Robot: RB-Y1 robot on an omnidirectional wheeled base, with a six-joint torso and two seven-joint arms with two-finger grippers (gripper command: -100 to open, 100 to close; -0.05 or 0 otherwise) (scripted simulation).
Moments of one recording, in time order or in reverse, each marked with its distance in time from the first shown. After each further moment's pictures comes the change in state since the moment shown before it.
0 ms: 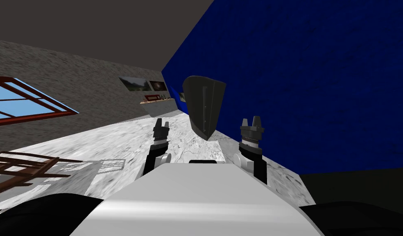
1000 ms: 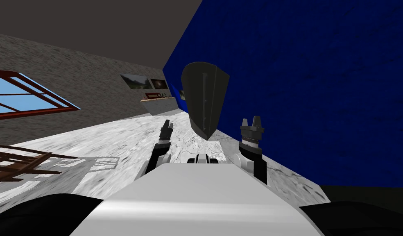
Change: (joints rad) left arm -0.019 0.114 -0.027 0.078 -0.067 0.007 -0.023; right arm 0.000 0.000 0.000 0.000 0.000 0.000 0.000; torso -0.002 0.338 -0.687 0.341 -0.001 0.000
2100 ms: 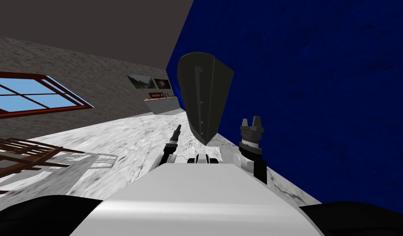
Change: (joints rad) left arm -0.064 0.001 -0.070 0.224 -0.191 0.038 -0.066; right arm 0.000 0.000 0.000 0.000 0.000 0.000 0.000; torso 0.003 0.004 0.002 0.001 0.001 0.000
